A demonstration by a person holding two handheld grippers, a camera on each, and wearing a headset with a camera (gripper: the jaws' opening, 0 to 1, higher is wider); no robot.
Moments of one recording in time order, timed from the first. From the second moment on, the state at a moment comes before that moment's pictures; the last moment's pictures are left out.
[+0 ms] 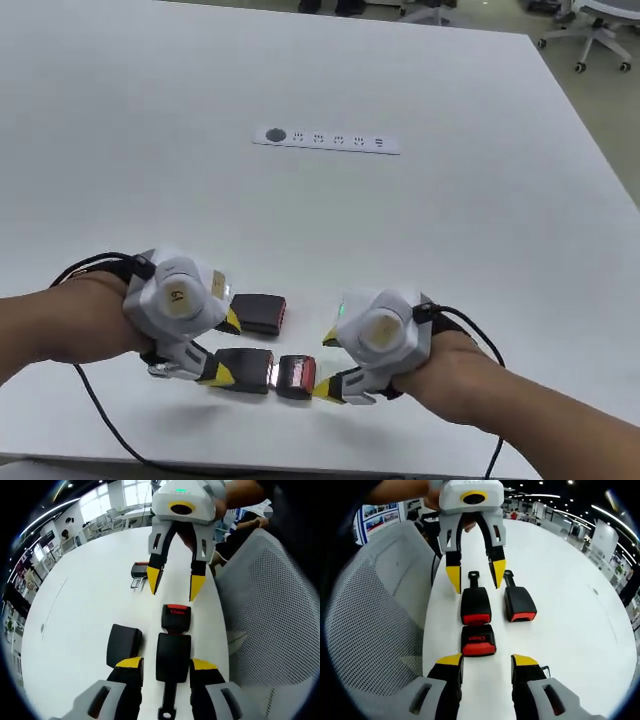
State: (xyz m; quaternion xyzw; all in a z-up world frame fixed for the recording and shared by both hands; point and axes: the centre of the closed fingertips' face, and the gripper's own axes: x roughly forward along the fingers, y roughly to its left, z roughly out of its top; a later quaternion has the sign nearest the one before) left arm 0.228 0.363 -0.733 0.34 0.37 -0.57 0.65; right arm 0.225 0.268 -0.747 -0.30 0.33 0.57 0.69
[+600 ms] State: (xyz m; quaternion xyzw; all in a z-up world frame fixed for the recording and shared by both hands) left arm 0.288 0.355 -0.743 0.39 0.34 -0.56 0.65; right arm 0.299 0.183 -0.748 -0.32 0.34 0.50 0.73
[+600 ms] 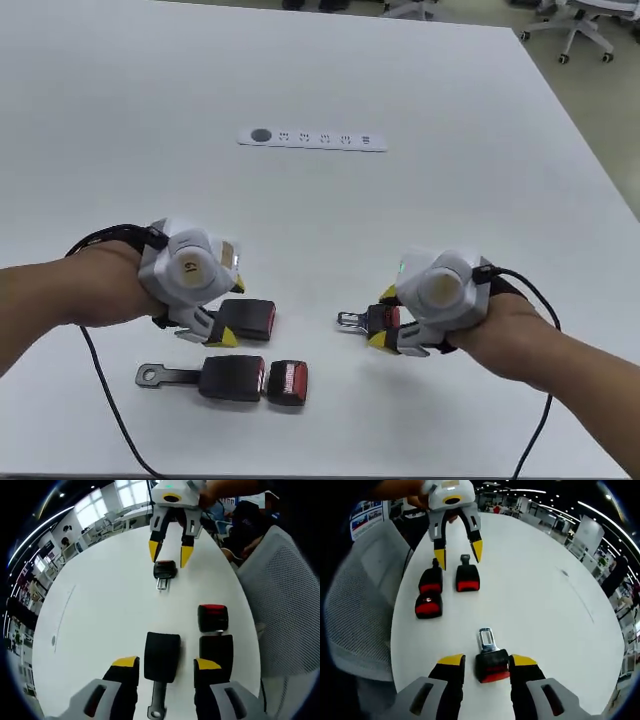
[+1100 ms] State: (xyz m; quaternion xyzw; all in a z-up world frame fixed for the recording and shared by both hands) left arm 0.300 0.364 -0.774 0.40 0.36 -0.56 0.63; right arm 0.298 0.179 -0.779 -0.35 0.37 0.53 0.68
